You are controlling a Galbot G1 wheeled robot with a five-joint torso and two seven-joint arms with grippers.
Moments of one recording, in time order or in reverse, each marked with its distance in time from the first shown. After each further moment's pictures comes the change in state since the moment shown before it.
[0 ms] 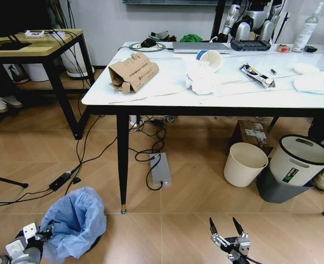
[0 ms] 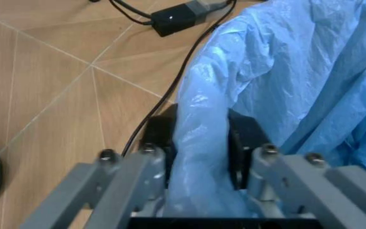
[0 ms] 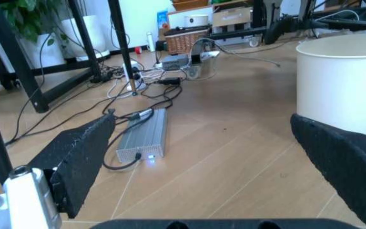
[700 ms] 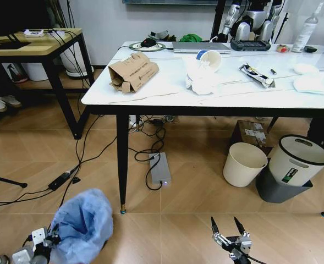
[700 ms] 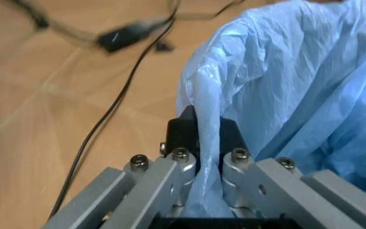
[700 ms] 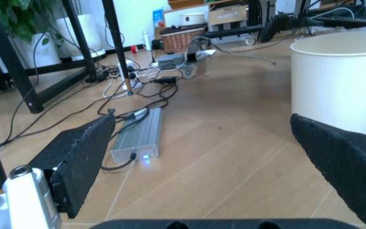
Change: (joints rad) left arm 0.191 -0.057 0.036 -0.175 0.030 -0.204 0.141; right arm 0.016 0.000 0.011 -0.004 0.004 -0.020 0.002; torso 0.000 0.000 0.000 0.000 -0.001
